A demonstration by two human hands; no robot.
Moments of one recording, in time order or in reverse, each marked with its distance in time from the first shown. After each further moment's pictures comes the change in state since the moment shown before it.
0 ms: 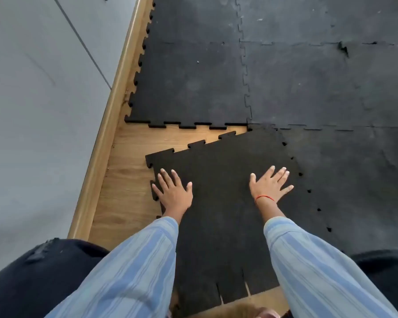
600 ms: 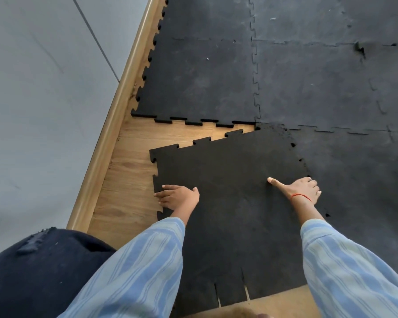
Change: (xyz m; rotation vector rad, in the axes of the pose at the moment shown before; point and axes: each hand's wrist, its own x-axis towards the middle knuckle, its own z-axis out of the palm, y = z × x) left_hand -0.008 0.024 0.001 -0.294 -0.197 -0.483; right_hand 0.051 0.059 -0.024 -0.069 -0.082 0.139
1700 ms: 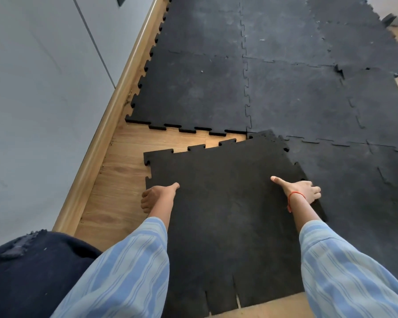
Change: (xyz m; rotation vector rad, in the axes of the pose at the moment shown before) left_hand 0.020 -0.017 -0.031 -0.512 0.049 -0.189; right_hand -0.011 -0.011 -0.032 0.338 0.099 0.205
